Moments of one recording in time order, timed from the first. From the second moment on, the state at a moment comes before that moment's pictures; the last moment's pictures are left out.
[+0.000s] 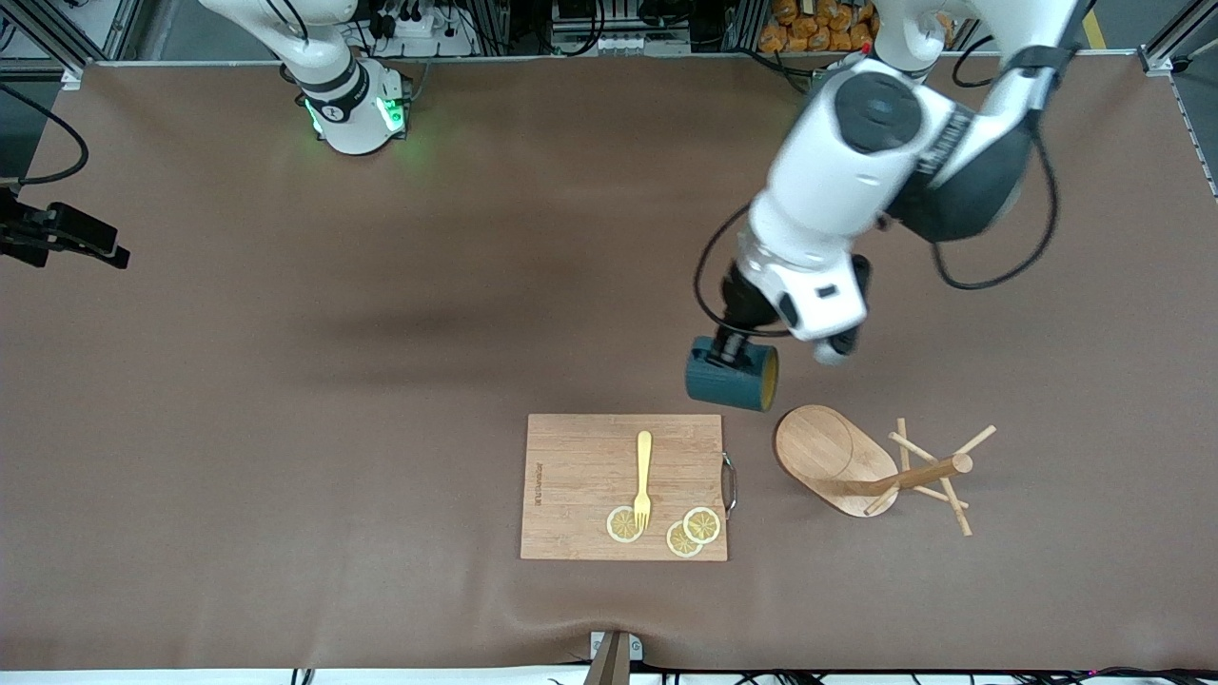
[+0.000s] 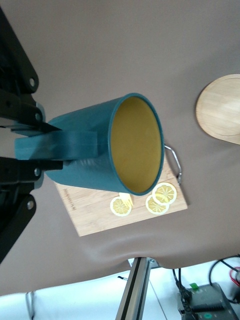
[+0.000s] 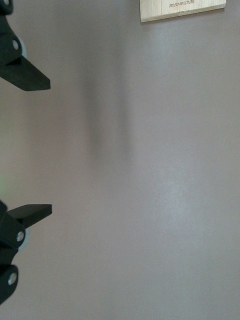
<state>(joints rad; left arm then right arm) -0.15 0.39 -0.43 -1.40 -0.01 2.01 -1.73 -0.12 0.03 0.03 -1.53 0.02 1.50 -0.05</state>
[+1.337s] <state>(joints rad) 0.30 0.47 -0.43 -1.47 -0.65 1.93 -1.21 -0.13 0.03 0.04 -1.53 0.02 1.50 -0.03</state>
